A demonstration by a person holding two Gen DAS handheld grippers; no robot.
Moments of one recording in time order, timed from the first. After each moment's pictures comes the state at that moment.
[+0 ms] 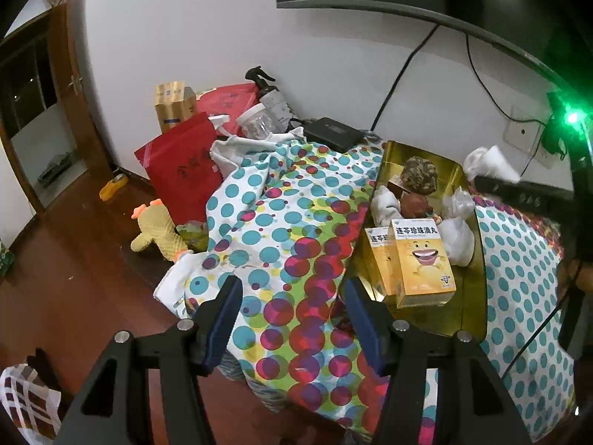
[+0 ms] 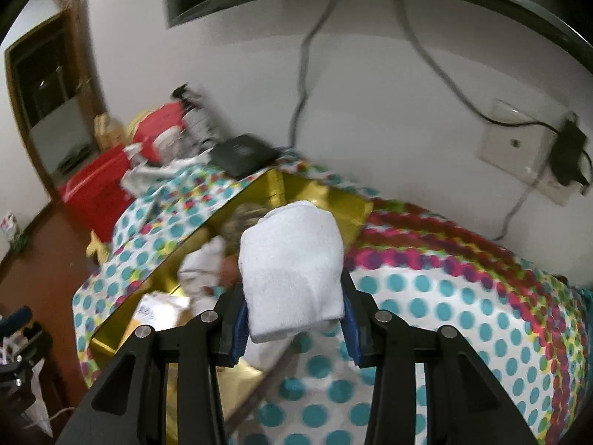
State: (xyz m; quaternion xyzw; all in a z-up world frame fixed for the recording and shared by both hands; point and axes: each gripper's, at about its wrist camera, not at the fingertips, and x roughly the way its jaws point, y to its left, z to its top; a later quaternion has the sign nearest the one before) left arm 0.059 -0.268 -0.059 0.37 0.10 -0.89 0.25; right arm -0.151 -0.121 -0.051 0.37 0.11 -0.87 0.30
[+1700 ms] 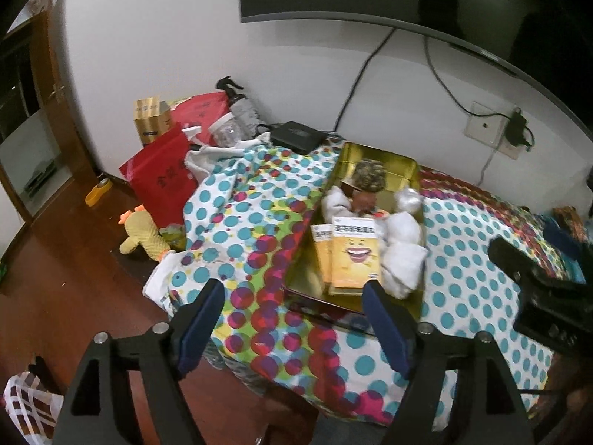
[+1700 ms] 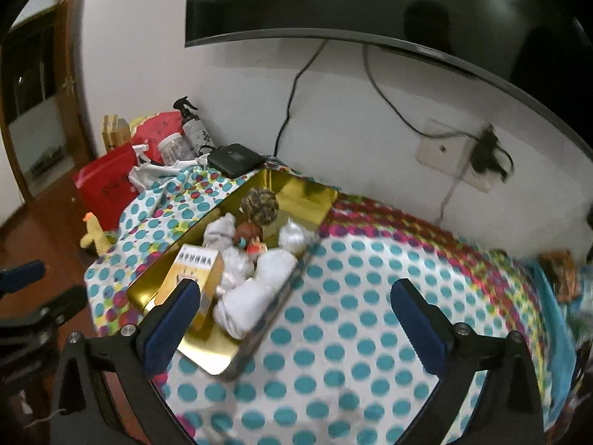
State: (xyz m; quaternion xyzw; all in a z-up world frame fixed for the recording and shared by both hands) left arm 0.064 -0.214 -0.017 0.39 0.09 -0.89 0.21; right arm -0.041 -0.063 -0.005 0.33 0.11 -0.91 0.22
